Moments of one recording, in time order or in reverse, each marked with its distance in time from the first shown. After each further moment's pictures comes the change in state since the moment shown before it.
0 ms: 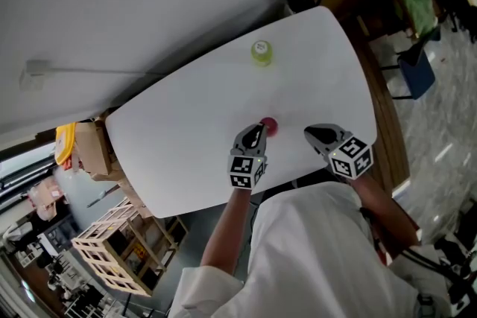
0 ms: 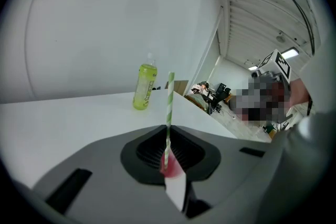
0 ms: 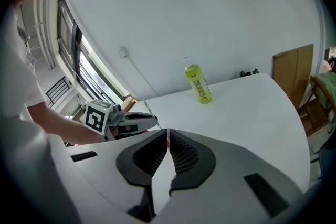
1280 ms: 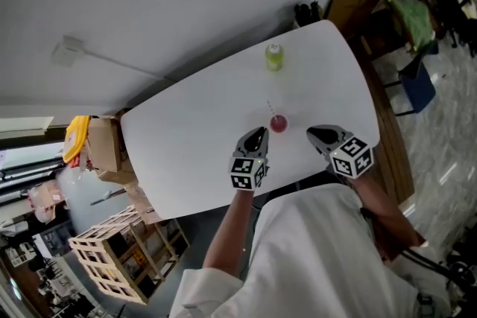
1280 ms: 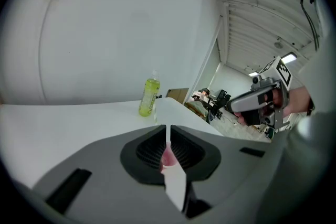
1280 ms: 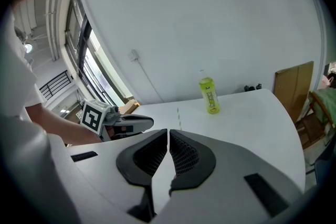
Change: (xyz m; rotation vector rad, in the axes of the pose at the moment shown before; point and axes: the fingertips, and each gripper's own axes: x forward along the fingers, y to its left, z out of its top) left arm -0.057 0.006 0.012 -0.011 -0.081 0.011; right arm -0.008 0.049 0.013 -0.088 -0.077 -0.030
